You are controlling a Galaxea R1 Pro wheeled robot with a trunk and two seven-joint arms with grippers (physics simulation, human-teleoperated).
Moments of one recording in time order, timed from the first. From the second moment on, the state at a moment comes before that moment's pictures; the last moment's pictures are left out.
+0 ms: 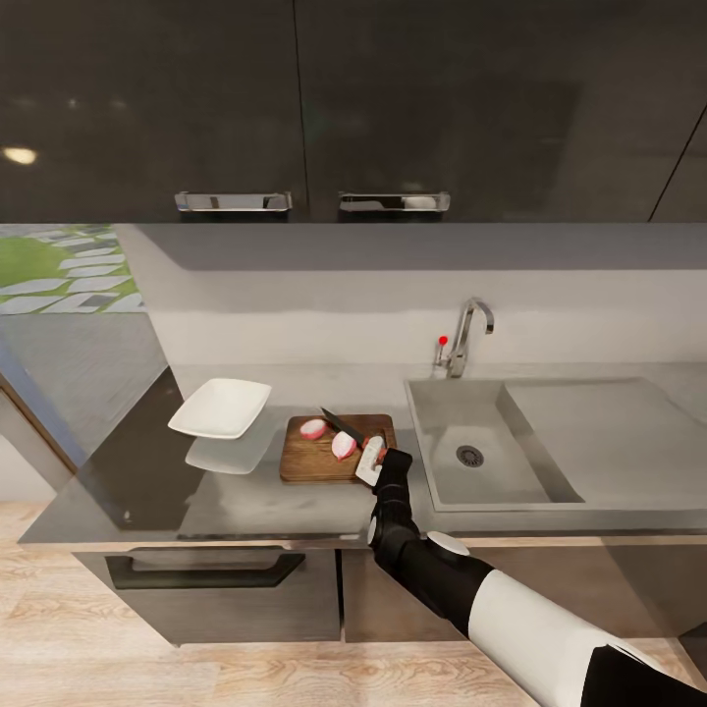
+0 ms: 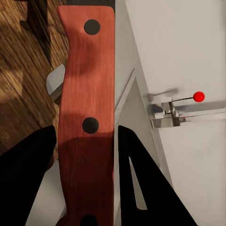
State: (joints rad) left arm 0.41 -0.12 0.29 -1.14 -0.06 -0.31 -0.34; right arm -0.81 0.07 0.99 -0.79 0.35 0.67 -0.44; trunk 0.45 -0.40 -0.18
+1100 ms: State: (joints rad) left arm 0.41 -0.12 0.29 -1.14 -0.06 -0.31 -0.34; right arm -0.81 0.07 1.02 -0.75 0.31 0.66 -0.35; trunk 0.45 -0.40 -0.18
